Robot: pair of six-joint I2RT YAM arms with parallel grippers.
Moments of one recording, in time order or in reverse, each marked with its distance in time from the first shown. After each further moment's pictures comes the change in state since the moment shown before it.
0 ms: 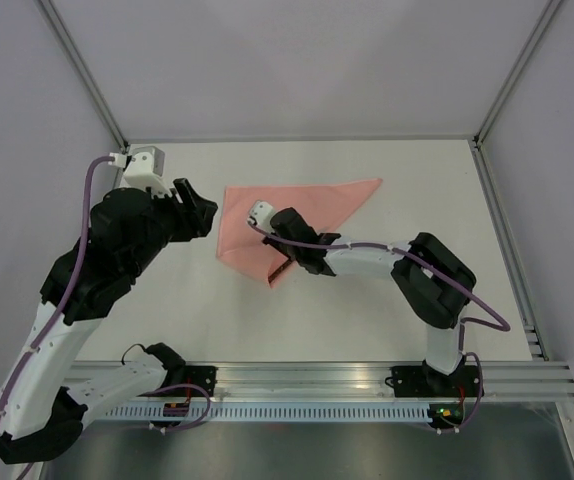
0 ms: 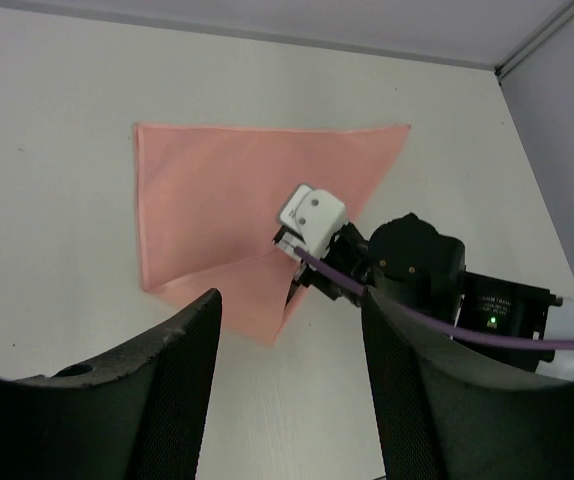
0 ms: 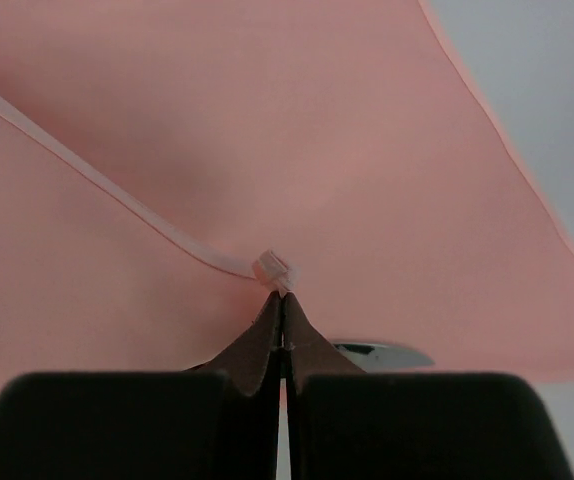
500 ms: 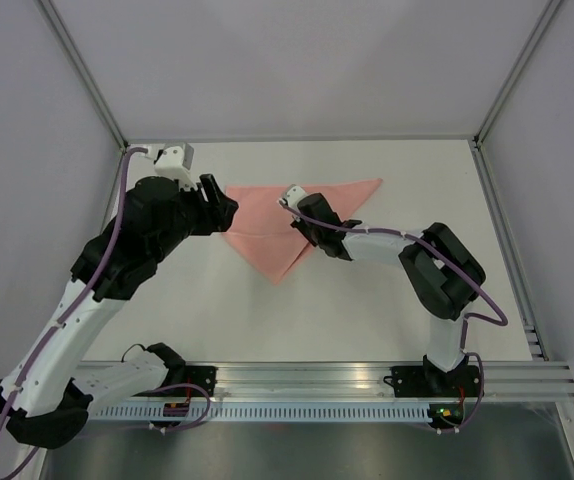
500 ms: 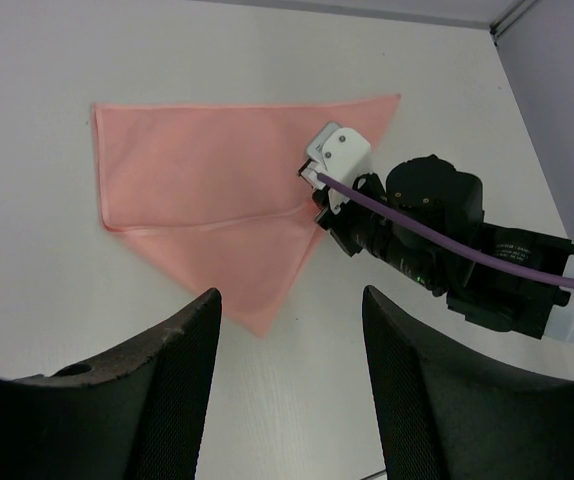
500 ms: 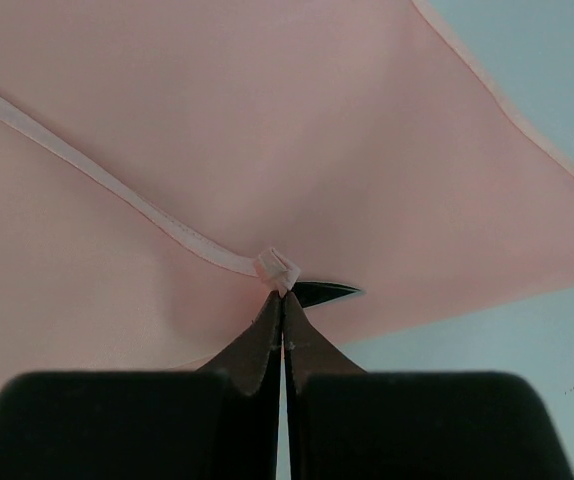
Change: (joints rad) left arm 0.000 0.082 -0.047 0.093 0.077 0.000; right arm -0.213 0.000 -0.053 -0.042 -0.008 0.053
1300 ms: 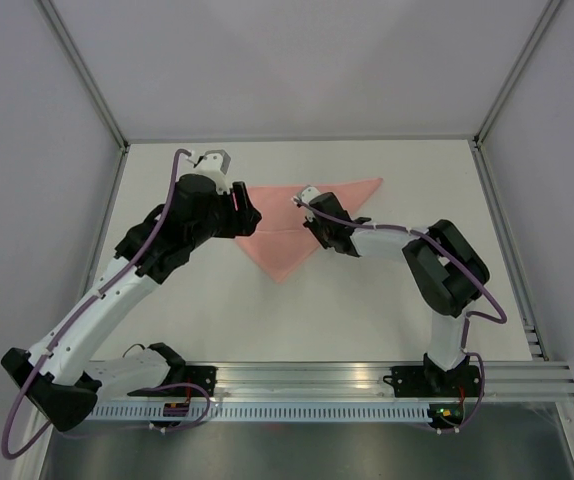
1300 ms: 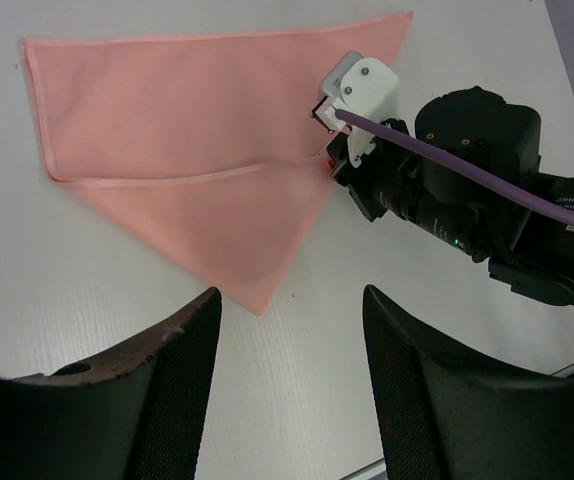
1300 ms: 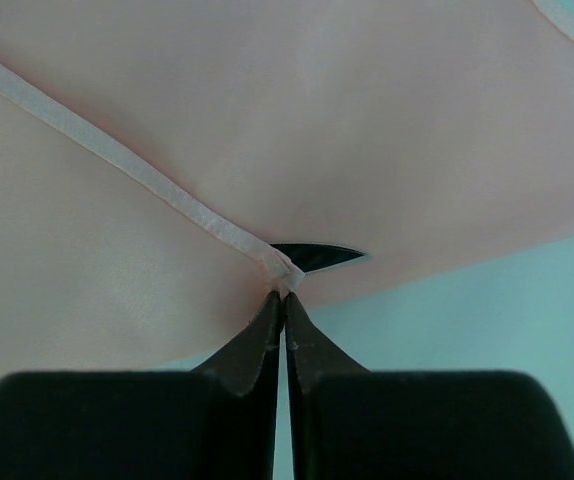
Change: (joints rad) left arm 0.000 0.113 -0.142 0.122 0.099 0.000; right arm -0.076 0.000 -0.032 -0.057 -0.043 0.063
